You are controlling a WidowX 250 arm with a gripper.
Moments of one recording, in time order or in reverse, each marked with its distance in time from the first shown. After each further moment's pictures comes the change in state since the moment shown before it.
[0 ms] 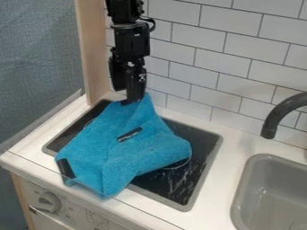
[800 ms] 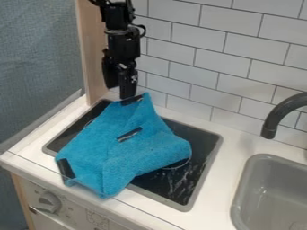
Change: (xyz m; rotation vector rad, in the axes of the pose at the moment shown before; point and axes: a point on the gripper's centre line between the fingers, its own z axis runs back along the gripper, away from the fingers) arm 0.006 0.049 -0.012 0.088 -0.016 0.063
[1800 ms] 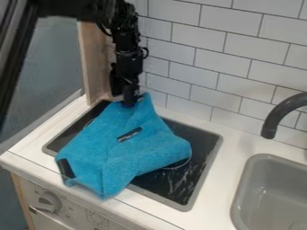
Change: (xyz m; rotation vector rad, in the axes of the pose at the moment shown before) arm 0.037 0.066 -0.060 0.065 0.032 -0.004
